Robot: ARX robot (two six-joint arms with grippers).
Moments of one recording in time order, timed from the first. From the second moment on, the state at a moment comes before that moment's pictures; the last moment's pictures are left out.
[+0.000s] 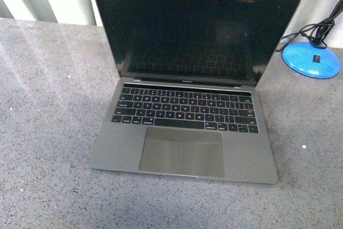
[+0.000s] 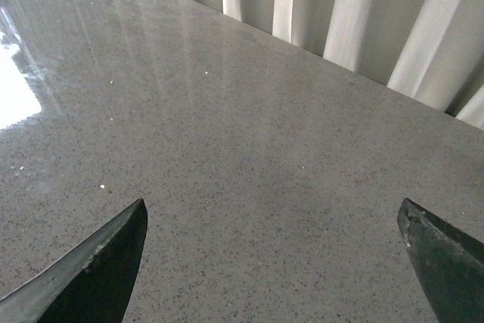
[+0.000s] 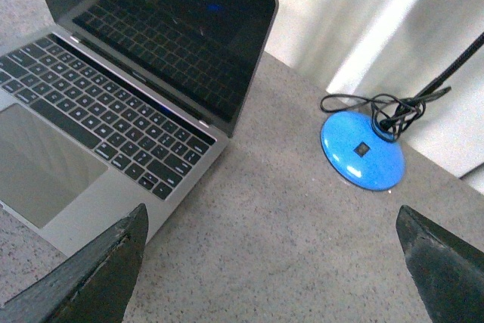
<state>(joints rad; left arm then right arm) 0.01 0.80 0.14 0.40 -0.62 -0.18 -0.16 0.98 0.25 0.32 -0.46 -0.51</state>
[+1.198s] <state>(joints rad) -0.15 1.62 0.87 0.61 -0.13 0.10 0.05 1.59 0.80 0.45 -0.30 -0.52</state>
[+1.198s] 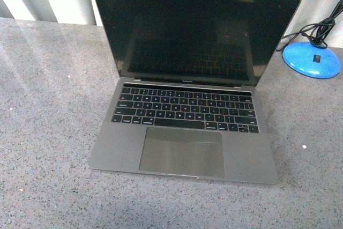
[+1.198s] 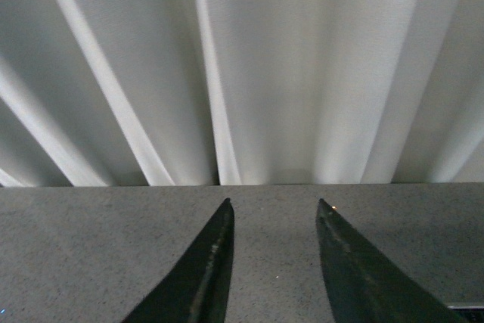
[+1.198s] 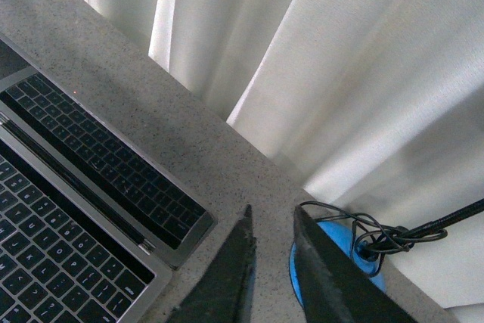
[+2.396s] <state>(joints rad) -0.24 1.88 1.18 0.41 0.00 0.10 0.13 1.86 1.13 0.31 -0.27 -0.64</state>
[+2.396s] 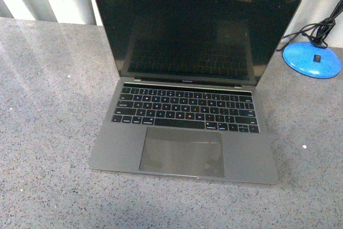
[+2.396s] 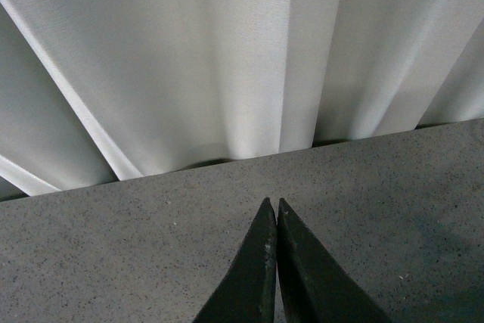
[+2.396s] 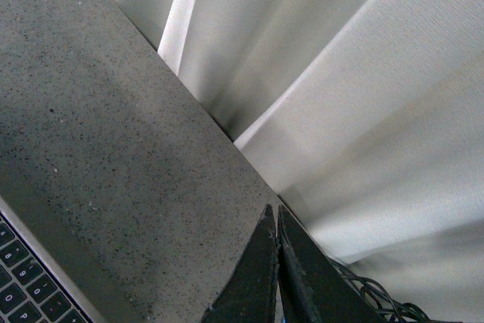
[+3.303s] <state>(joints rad) -0.33 1.90 1.15 0.35 0.00 0.01 0.19 1.87 1.07 0.37 -0.26 -0.63</state>
